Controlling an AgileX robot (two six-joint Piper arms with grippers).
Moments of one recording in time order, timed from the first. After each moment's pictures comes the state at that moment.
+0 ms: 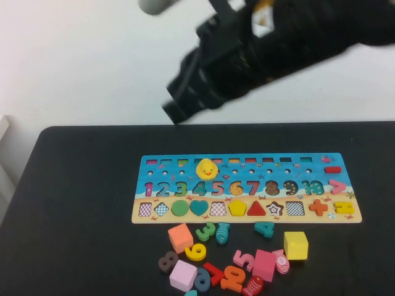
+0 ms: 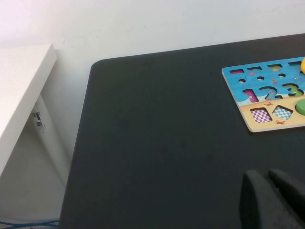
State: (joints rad) right arm 0.80 1.66 -1.79 0.13 0.89 -0.18; left arm -0.05 -0.01 0.02 -0.09 0.35 0.10
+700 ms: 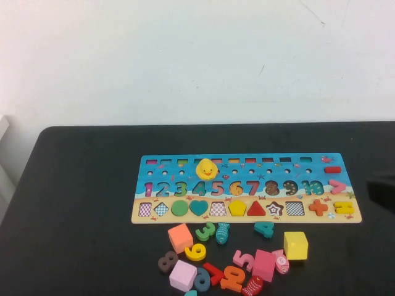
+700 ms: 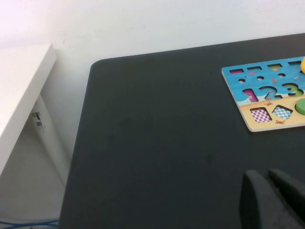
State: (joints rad) right arm 0.81 0.81 -0.85 -0.16 0.61 0.17; left arm -0.05 -0.01 0.02 -0.09 0.35 0.10
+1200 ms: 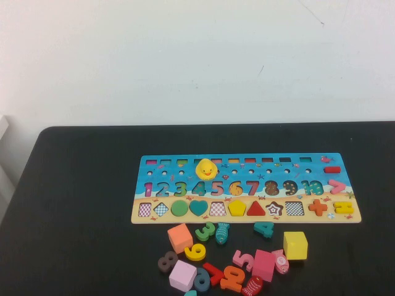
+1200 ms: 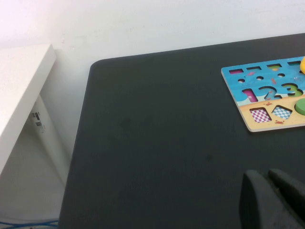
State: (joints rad) right arm 0.73 0.30 -0.24 -0.19 0.22 0.26; left arm -0.05 -0.01 0.02 -0.09 0.35 0.10
